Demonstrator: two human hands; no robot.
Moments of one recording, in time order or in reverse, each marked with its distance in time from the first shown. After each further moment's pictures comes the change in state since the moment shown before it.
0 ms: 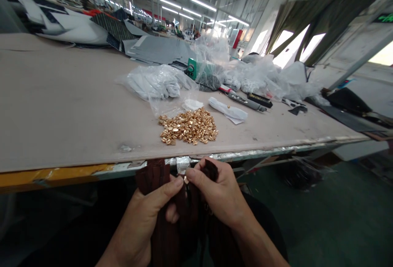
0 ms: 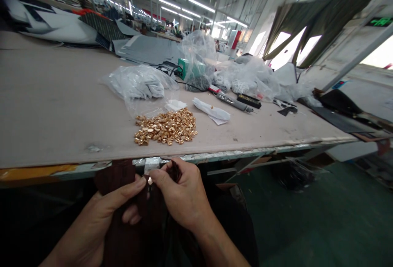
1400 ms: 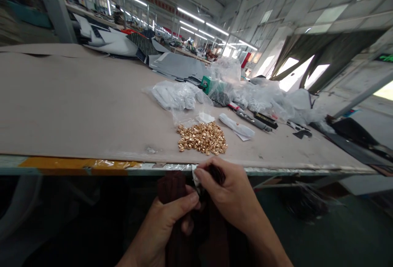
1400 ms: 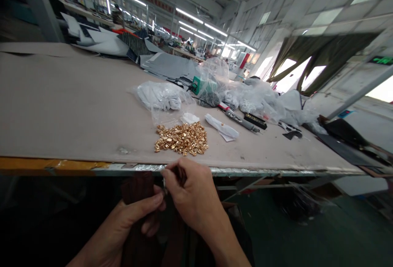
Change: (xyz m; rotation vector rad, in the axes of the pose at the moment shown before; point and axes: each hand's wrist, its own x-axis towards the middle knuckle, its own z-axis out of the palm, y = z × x) left_hand -0.009 -0.010 -0.006 -0.088 0.005 0.000; right_hand 0.013 -0.034 0.001 -0.529 -0.073 -0.233
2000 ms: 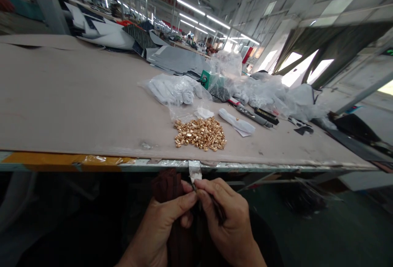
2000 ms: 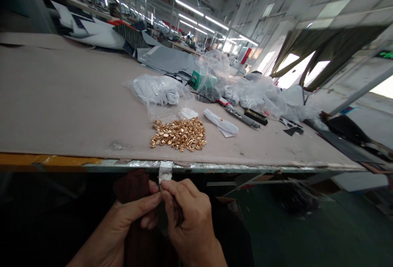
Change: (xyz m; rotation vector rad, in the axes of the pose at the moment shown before) left_hand 0.007 -0.015 0.000 -0.092 0.001 0.036; right_hand -0.045 0.040 0.028 0.117 0.211 -0.365
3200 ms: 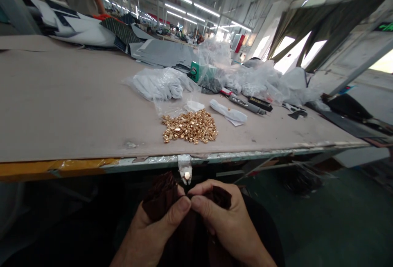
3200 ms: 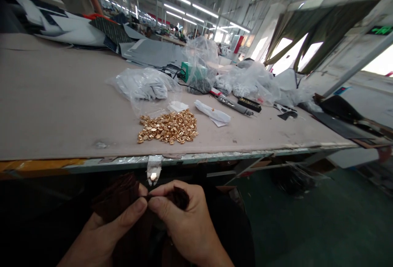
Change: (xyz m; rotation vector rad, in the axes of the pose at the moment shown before) left_hand -0.023 0.005 0.005 0.266 0.110 0.088; right_hand -0.003 -0.018 -0.009 0.595 -0.037 0.731
